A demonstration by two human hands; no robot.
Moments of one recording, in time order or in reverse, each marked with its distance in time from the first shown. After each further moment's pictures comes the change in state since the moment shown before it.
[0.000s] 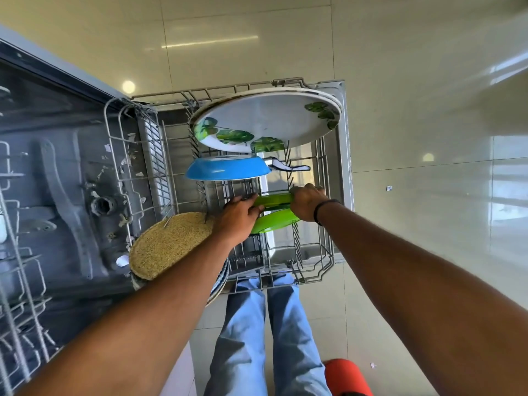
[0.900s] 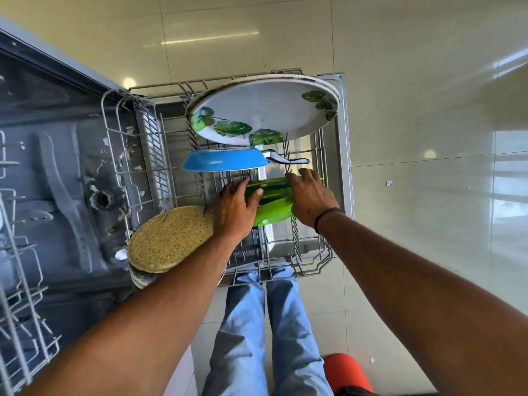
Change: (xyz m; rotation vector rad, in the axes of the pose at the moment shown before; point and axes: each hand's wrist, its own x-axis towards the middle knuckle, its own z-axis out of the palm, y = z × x) left_hand -0.015 0.013 0.009 -0.048 0.278 -0.040; right_hand -0.036 0.003 0.009 -0.098 0.314 -0.181
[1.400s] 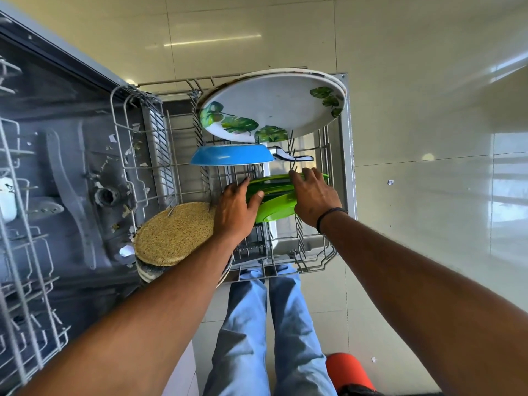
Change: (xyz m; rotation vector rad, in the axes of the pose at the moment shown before) left_hand -0.004 -0.025 0.004 -0.031 -0.006 0.035; right_hand -0.010 -0.012 0.006 -0.053 0.047 0.004
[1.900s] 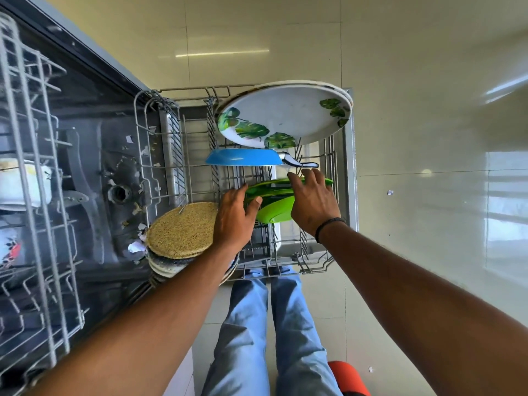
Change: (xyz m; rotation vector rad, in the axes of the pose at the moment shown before) left_hand -0.030 -0.014 -0.020 -0.163 0.098 0.000; right_hand -0.027 -0.033 -0.018 -0.036 0.176 -0.030
